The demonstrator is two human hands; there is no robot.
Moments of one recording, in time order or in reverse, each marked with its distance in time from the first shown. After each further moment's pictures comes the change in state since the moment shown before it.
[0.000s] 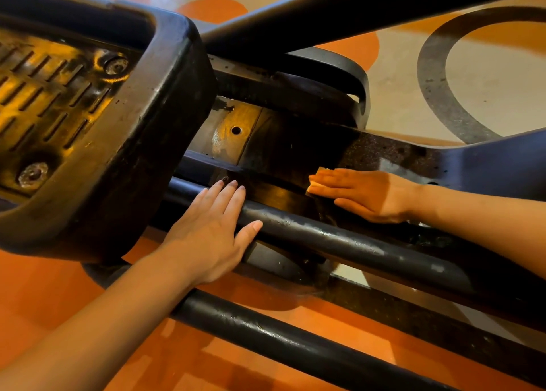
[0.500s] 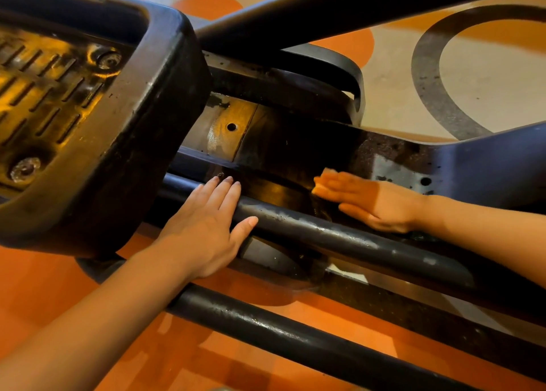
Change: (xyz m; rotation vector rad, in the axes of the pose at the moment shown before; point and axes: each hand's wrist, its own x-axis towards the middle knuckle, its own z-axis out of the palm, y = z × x) left_hand 0.000 0.000 0.002 -0.006 0.053 0.019; right_hand -0.023 -0.010 0.015 0.054 0.091 0.054
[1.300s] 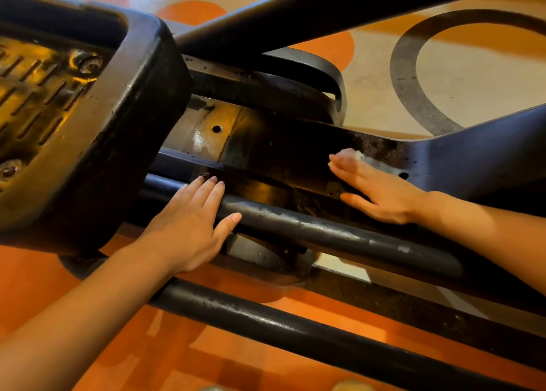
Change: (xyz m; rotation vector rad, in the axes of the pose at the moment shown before) left_hand 0.000 0.003 -0.004 -0.004 -0.025 -0.018; right_hand -0.031 0.009 -0.010 -0.028 0.073 0.220
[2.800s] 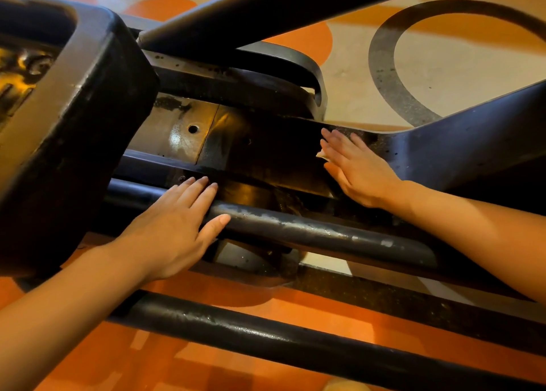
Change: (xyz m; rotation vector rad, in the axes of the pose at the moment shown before) left_hand 0.009 0.001 0.000 -0.042 0.020 0.126; right_hand 0.016 0.000 -0.001 -0.155 0.134 0.224
